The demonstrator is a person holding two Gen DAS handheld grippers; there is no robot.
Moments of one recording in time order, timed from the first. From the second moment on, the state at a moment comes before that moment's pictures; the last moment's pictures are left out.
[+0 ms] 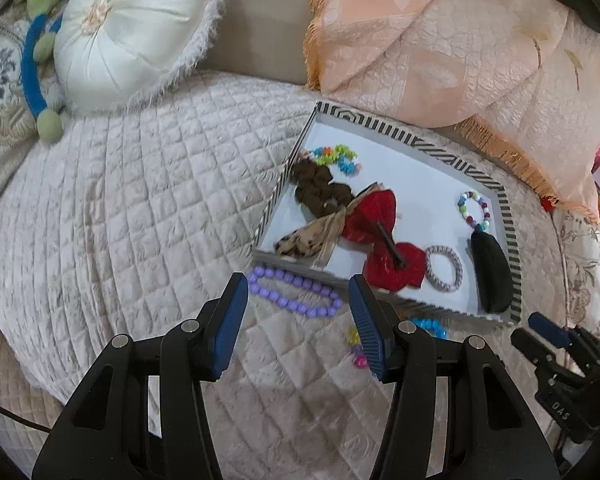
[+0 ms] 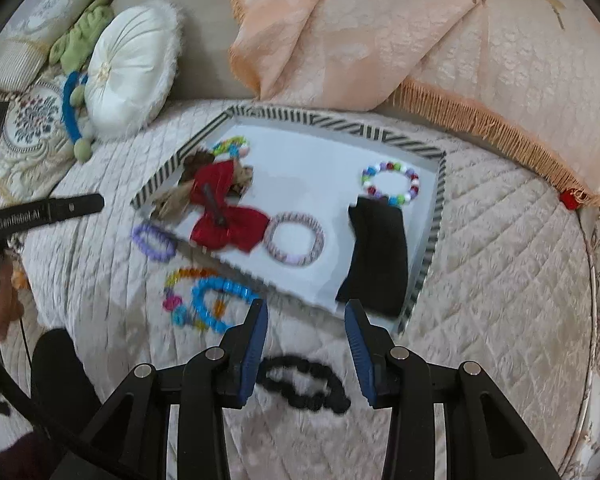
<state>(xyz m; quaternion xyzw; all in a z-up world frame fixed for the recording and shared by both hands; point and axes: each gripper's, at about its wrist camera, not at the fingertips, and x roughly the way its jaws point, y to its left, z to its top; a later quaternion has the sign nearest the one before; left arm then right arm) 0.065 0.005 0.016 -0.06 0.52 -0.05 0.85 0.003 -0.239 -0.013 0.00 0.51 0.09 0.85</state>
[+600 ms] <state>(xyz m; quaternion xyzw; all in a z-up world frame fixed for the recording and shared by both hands) 0.056 0.042 -0.021 -0.10 0.57 -0.03 0.82 -0.027 -0.260 -0.048 -0.02 0.56 0.08 0.82</state>
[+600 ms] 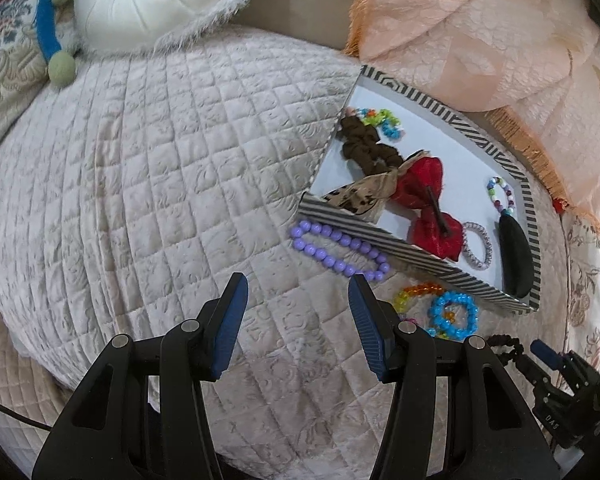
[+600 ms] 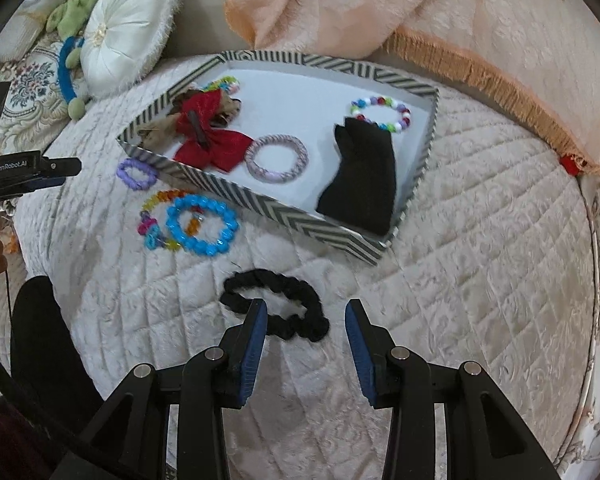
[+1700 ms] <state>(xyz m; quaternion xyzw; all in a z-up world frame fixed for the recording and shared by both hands) 0.067 0.045 -0.041 -0.10 0.58 -0.02 0.81 -0.003 -0.262 -0.081 -0.01 0.59 0.08 0.80</state>
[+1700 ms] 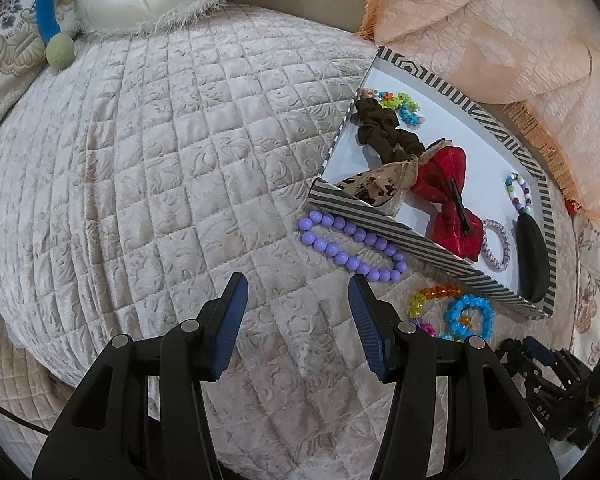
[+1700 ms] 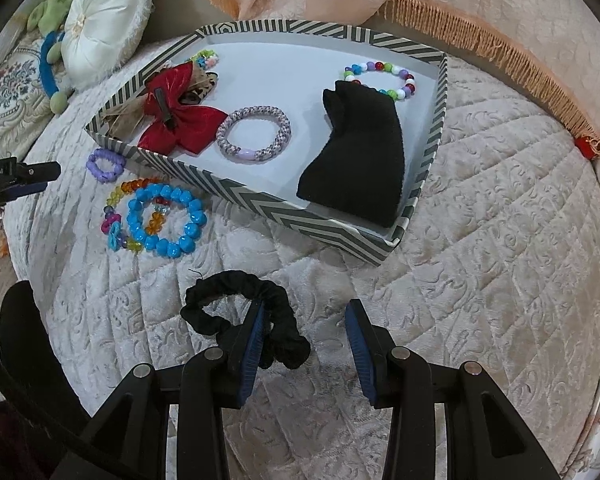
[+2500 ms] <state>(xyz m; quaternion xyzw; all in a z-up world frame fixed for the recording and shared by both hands) 0.109 0.040 -0.079 -0.19 0.61 0.00 0.77 0.005 -0.263 -0.086 -0.02 0.59 0.10 0.80</state>
